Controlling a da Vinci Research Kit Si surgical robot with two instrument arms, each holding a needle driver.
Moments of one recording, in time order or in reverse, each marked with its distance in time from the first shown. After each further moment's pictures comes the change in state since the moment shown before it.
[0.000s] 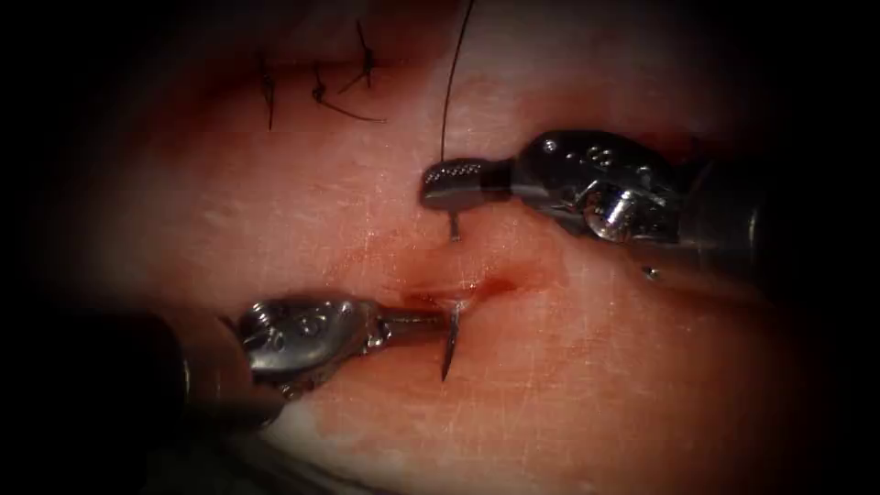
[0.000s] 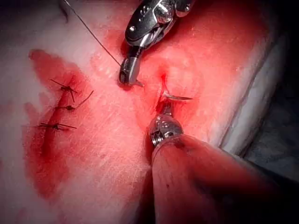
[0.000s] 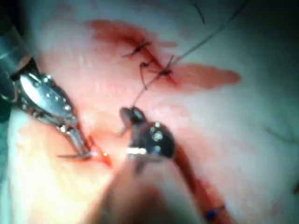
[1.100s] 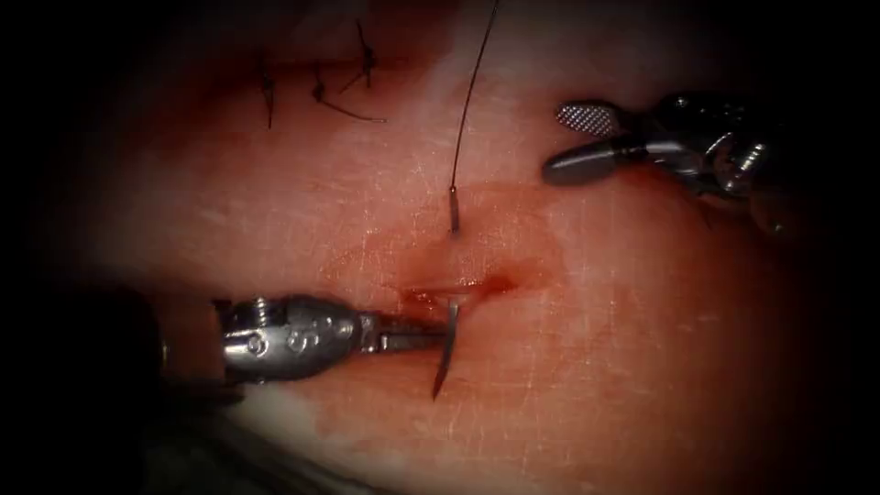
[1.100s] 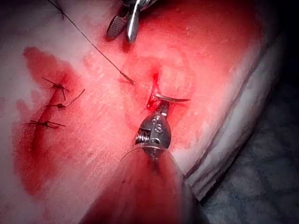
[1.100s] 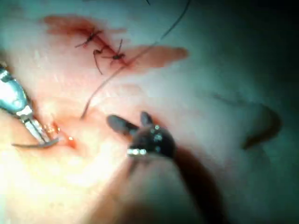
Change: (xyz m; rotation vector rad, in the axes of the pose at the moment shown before) right arm 0.001 0.003 -0.009 -0.110 0.109 0.035; left arm 0.001 0.001 0.000 -0.130 0.067 0.636
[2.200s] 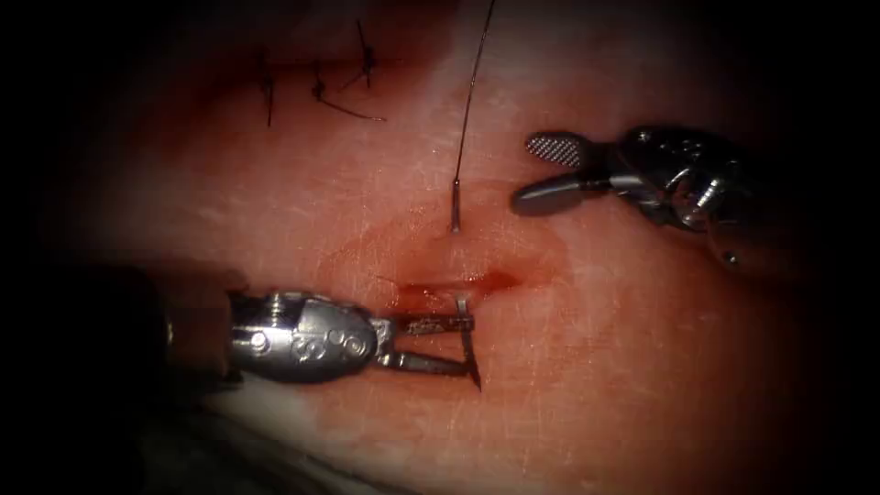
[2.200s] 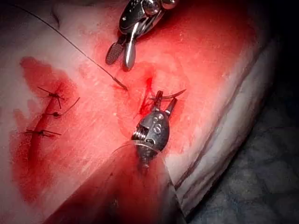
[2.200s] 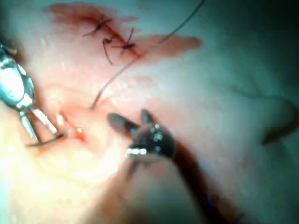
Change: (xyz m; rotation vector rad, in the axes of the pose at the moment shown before) right arm -0.003 0.000 0.003 0.024 -0.015 -0.035; left arm 0.002 0.000 0.000 0.042 0.072 0.113
